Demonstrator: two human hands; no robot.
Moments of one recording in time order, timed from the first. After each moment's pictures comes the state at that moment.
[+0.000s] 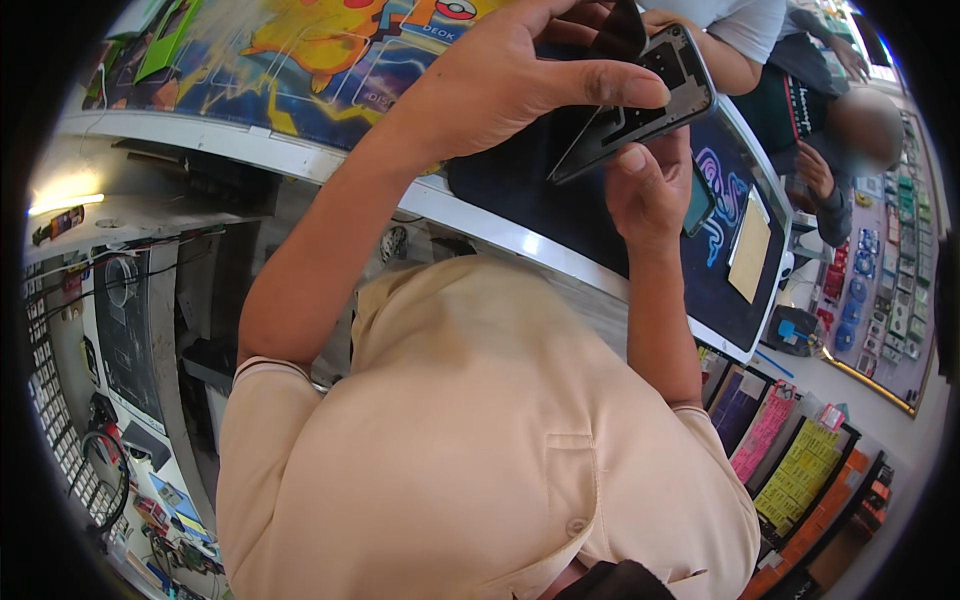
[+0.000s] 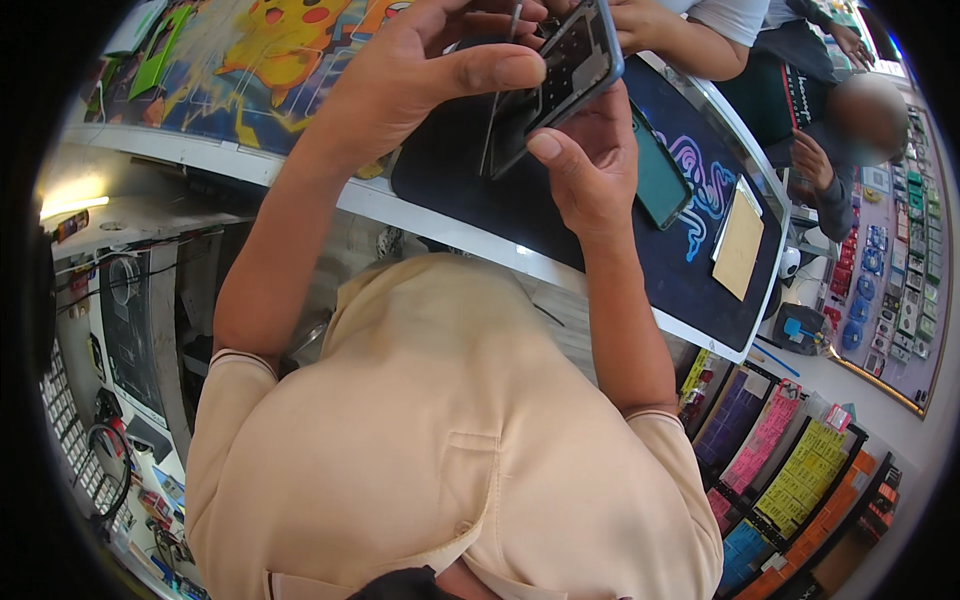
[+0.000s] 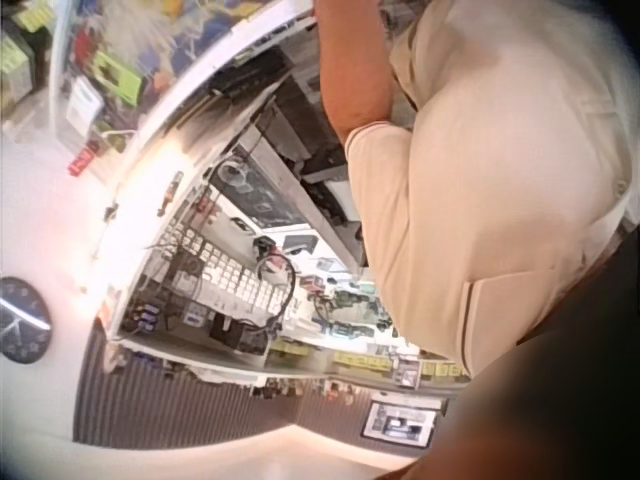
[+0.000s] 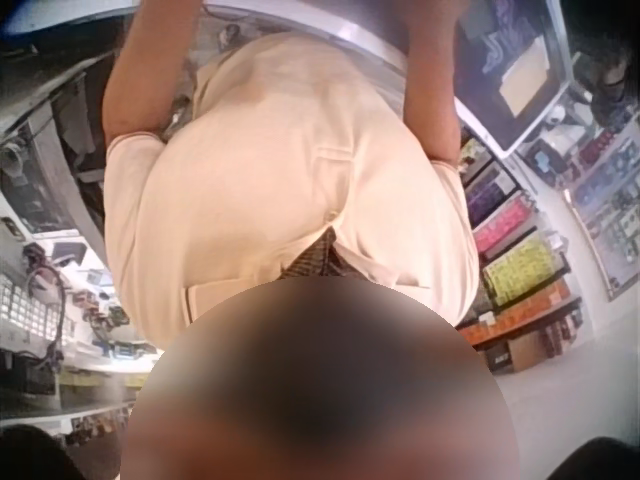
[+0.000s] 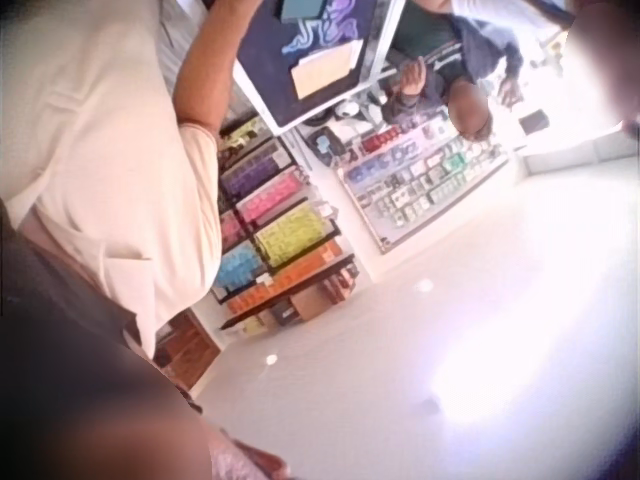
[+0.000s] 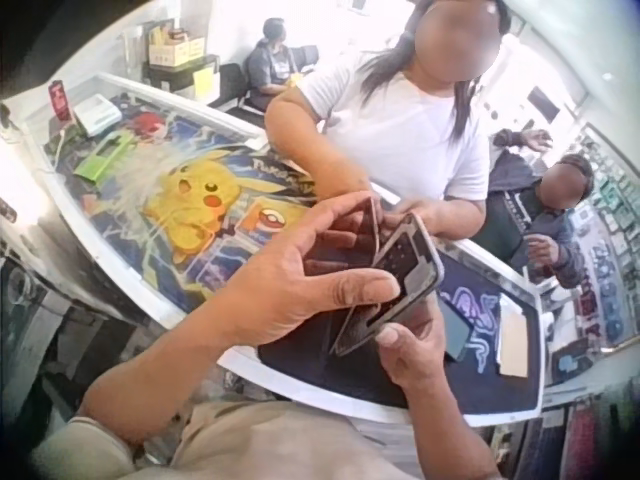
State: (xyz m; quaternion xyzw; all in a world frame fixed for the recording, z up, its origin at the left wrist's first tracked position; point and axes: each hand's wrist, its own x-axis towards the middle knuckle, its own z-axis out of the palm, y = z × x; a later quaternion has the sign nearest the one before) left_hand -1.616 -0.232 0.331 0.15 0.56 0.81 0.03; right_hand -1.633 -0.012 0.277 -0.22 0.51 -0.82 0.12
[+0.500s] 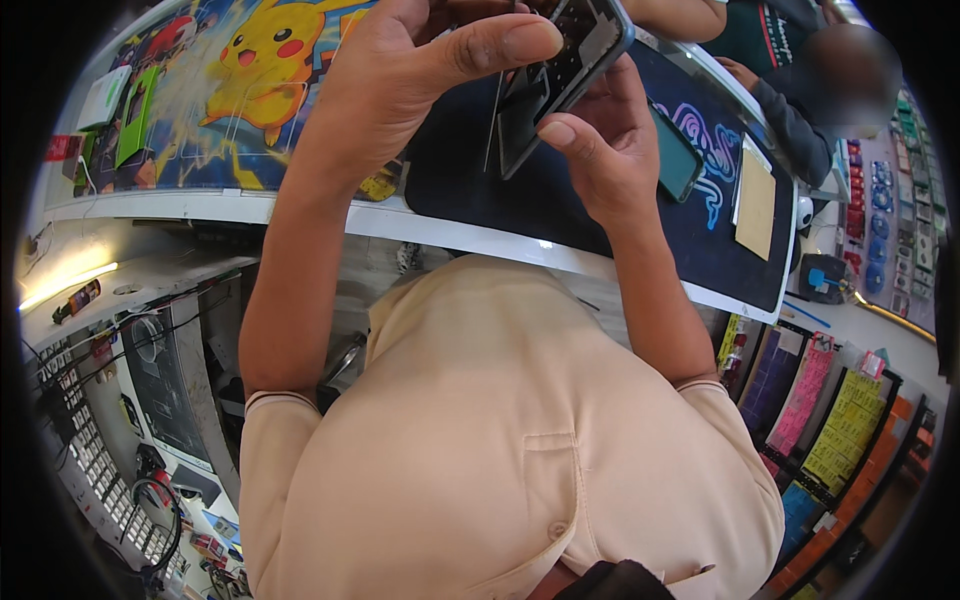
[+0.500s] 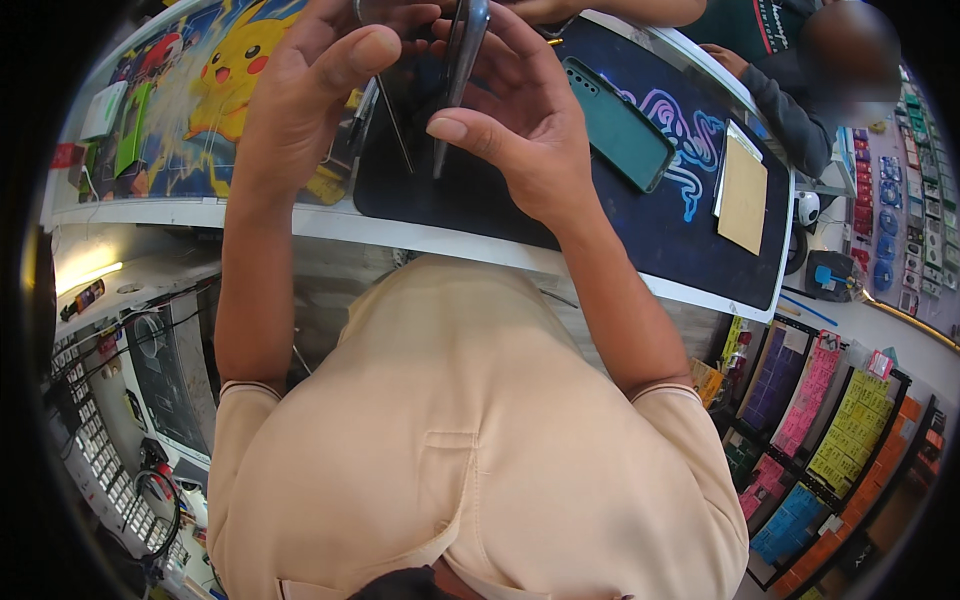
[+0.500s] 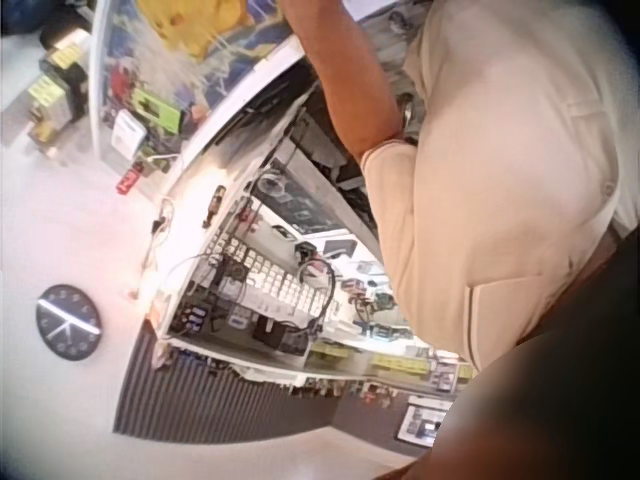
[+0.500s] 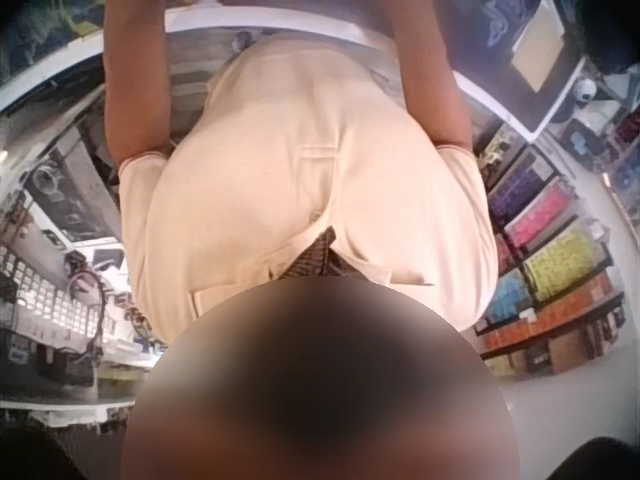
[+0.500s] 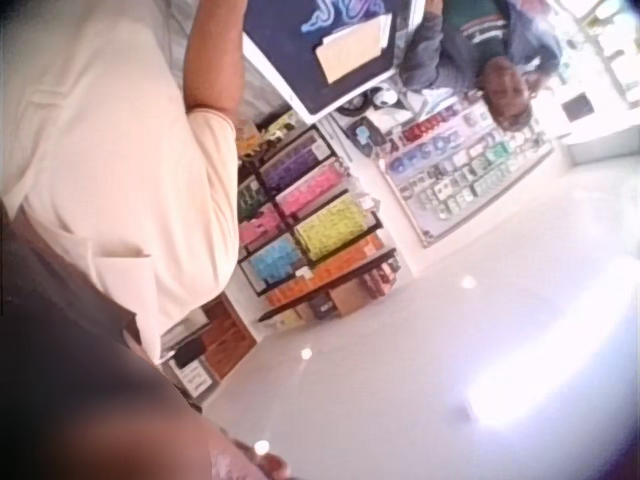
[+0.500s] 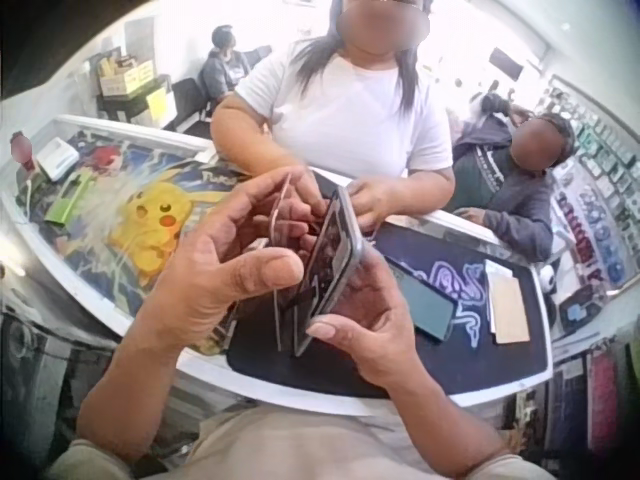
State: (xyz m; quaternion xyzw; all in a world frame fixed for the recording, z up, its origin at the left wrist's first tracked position) left_hand -1.620 -0.228 0.343 0.15 0.50 0.85 0.03; right_hand -1.639 -0.008 0.273 -0.23 0.55 -0.80 0.08
